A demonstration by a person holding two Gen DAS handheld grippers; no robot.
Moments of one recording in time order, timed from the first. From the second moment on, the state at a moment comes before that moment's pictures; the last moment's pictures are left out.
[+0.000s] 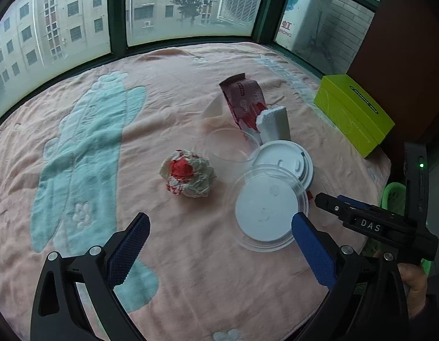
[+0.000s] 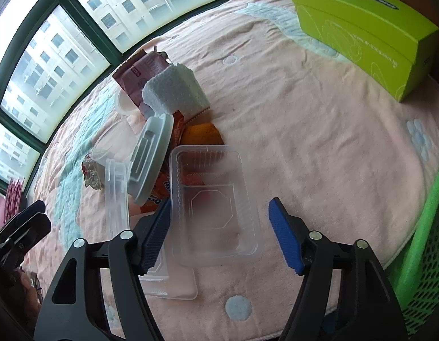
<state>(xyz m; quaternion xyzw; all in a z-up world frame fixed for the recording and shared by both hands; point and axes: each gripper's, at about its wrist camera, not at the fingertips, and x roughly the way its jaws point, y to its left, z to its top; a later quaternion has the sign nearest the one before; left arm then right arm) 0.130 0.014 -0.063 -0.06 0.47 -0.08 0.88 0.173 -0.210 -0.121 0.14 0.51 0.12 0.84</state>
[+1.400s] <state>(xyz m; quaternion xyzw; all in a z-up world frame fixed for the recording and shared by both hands) 0.179 -0.005 -0.123 -0.17 0.51 -0.20 0.82 0.074 -0.293 -0.057 0.12 0.42 0.01 0.90</state>
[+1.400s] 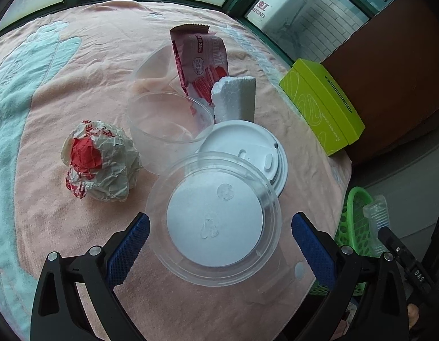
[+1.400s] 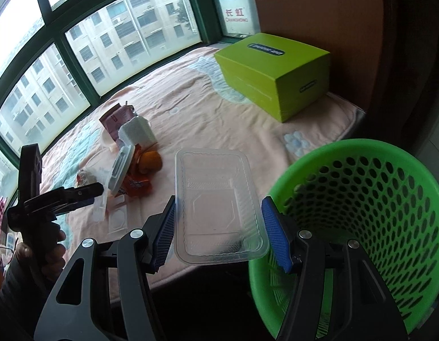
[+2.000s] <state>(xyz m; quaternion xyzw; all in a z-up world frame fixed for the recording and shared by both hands) 0.176 -0.013 -0.133 -0.15 0.52 -0.20 0.82 0.064 -0.302 -0.058 0.12 0.42 -0.02 0.90</state>
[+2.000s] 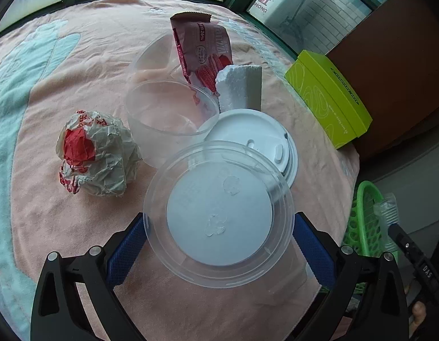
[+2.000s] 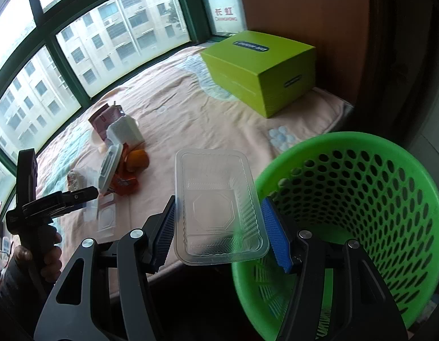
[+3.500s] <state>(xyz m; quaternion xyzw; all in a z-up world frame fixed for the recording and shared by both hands) 0.097 -0.253 -0.030 0.00 0.46 -0.39 0.79 -0.069 -0.405 -0.031 0.16 0.34 -0.17 0.91</state>
